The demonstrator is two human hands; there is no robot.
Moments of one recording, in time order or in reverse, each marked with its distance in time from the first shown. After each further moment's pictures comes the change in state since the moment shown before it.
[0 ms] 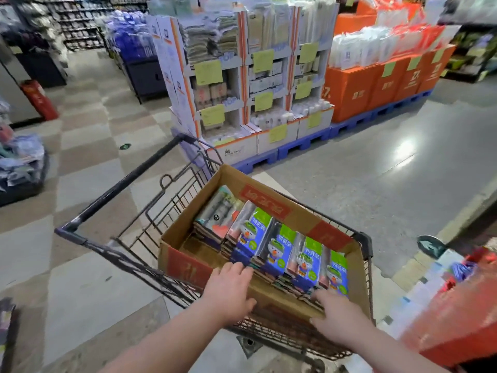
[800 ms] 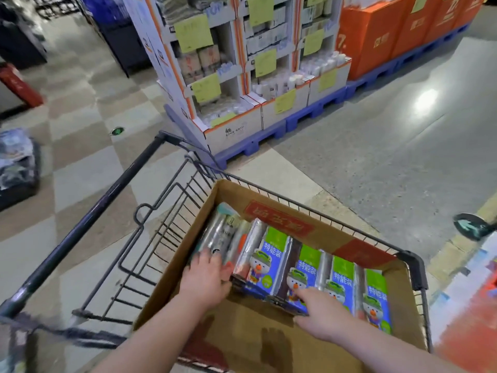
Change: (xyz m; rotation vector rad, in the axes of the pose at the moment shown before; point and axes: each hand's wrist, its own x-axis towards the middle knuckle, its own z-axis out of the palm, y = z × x) left_hand 0.162 -0.114 -0.014 -0.108 -0.076 -0.306; right_hand 0.180 -0.041 -0.032 0.152 -0.215 -0.069
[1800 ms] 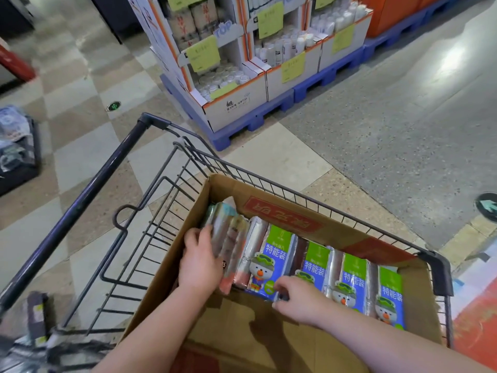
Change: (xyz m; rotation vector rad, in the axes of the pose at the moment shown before) left_hand 0.051 0.011 -0.007 -0.415 0.210 -0.212; right_hand 0.074 -0.015 -0.007 0.202 -0.100 -0.048
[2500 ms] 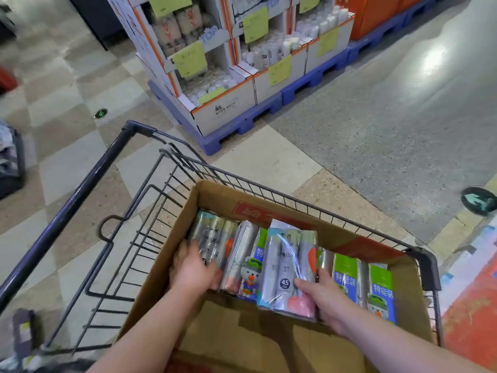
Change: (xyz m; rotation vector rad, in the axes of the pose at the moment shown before) left_hand 0.023 -0.011 0.017 0.069 -0.186 -0.147; right_hand -0.004 0.046 -0.003 1.143 0.228 0.315
